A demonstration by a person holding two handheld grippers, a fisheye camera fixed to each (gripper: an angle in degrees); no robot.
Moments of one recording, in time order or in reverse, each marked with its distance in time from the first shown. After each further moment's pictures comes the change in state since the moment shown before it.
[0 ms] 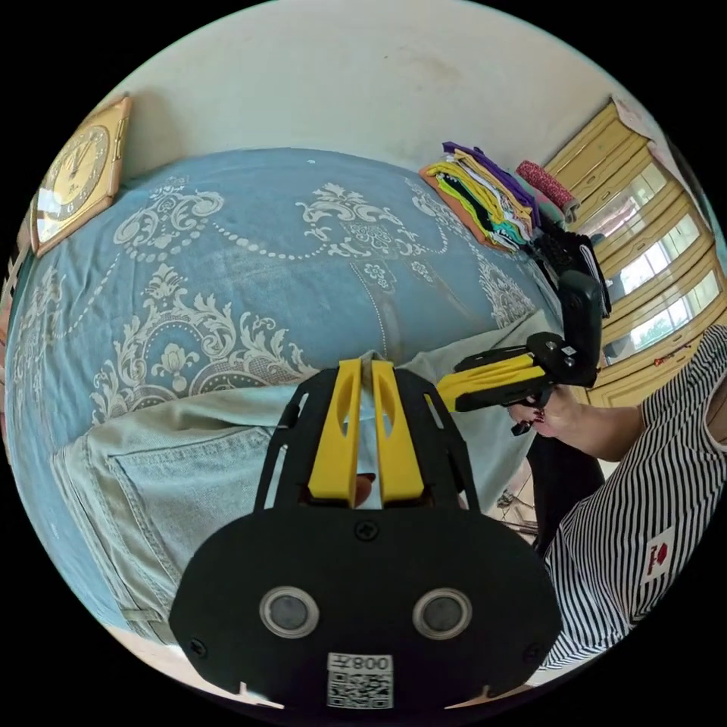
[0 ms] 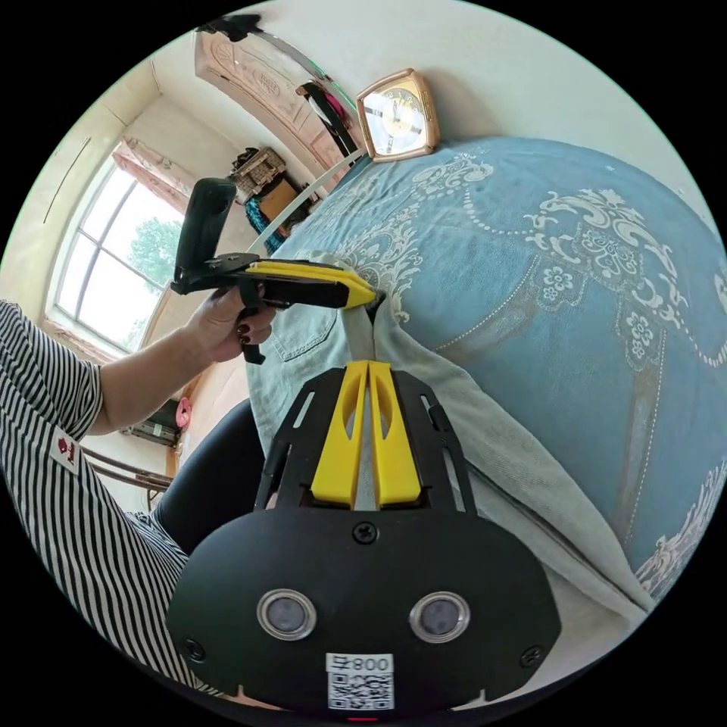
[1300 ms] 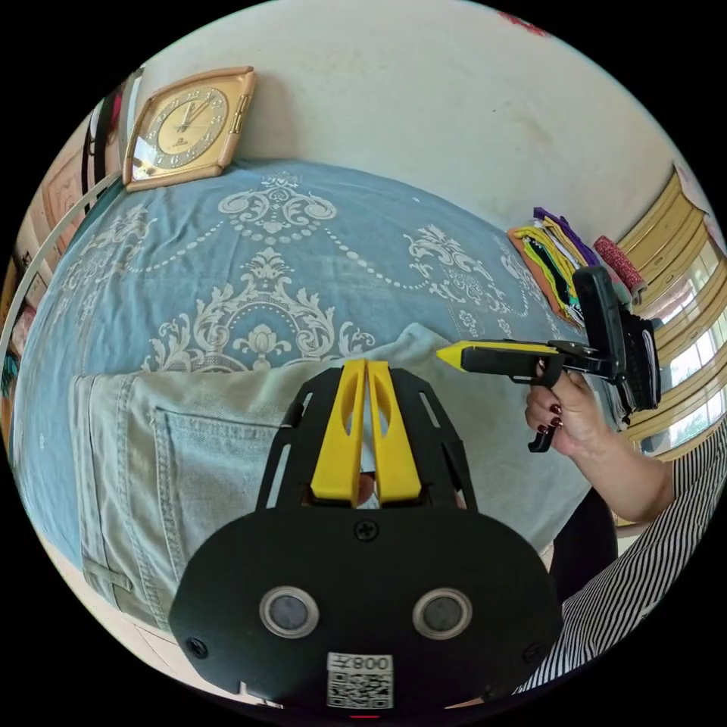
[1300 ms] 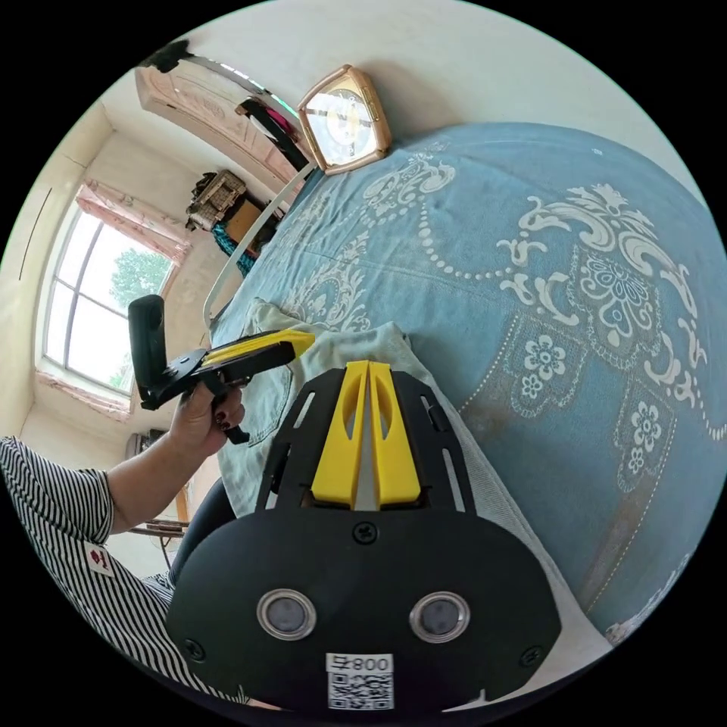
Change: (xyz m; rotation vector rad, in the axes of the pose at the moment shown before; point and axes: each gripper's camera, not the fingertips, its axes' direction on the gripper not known) left arm -0.038 0.140 -0.010 0.140 -0.201 -0.269; right arm 0.012 -0.139 -0.009 -0.003 0.016 0.126
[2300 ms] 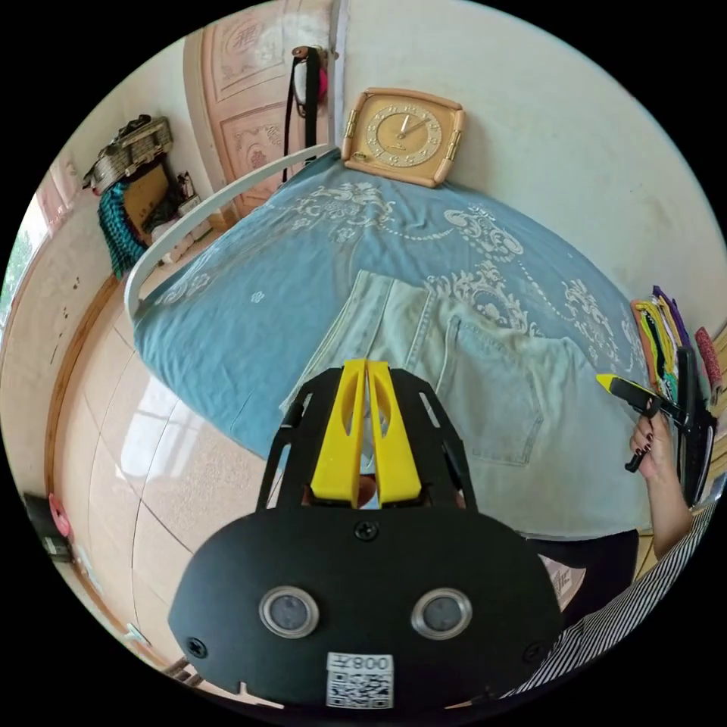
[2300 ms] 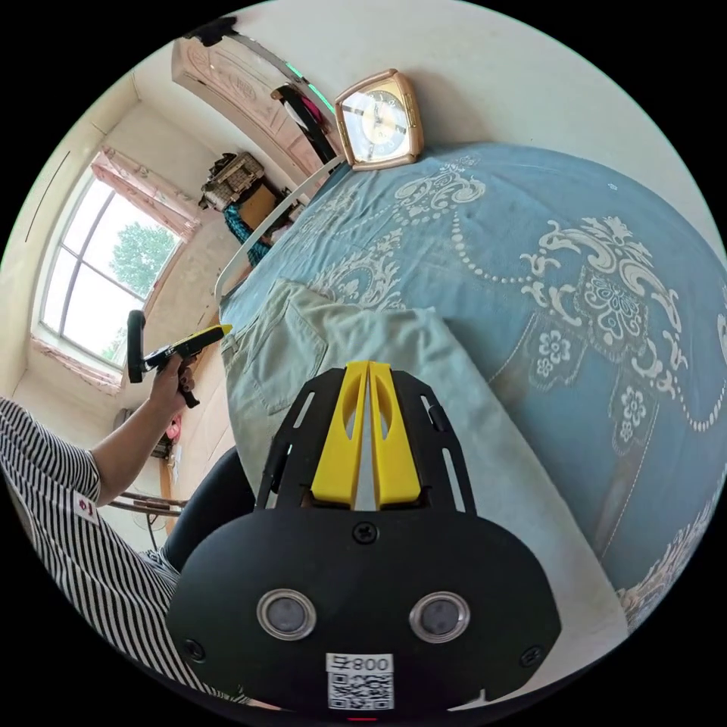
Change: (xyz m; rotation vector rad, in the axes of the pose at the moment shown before) left arm 0.037 0.126 -0.198 0.005 -0.434 -0.374; right arm 0.009 0.117 0.030 -0.020 0.040 -0.085
